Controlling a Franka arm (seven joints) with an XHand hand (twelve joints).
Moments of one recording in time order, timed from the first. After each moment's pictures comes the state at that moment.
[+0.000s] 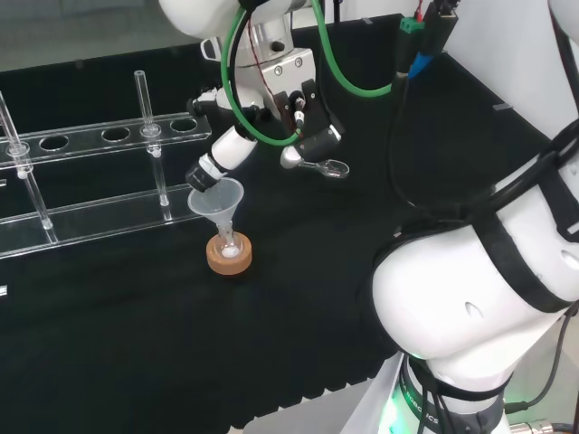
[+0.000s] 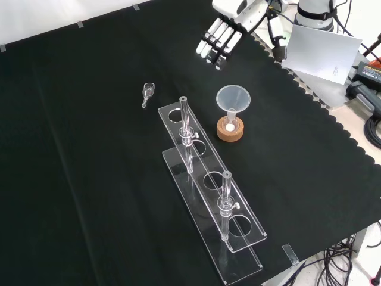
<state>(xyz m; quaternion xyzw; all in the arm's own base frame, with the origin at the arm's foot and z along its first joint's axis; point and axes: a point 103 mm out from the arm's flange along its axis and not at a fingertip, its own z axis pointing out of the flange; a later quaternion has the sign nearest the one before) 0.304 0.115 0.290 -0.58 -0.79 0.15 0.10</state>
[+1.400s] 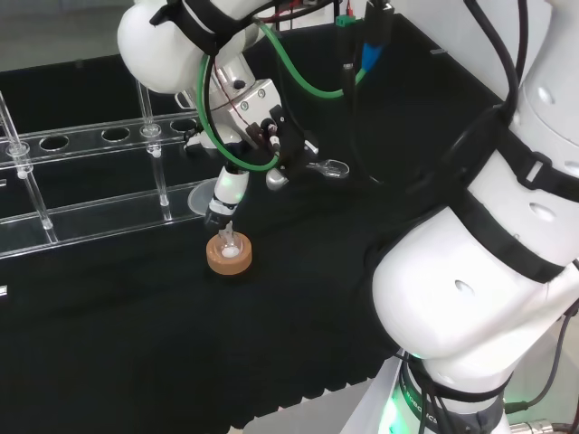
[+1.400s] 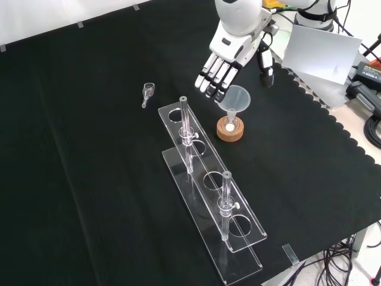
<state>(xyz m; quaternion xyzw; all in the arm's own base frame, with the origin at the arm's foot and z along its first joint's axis) 0.328 0.127 0.236 -0.54 -0.80 0.26 0.06</state>
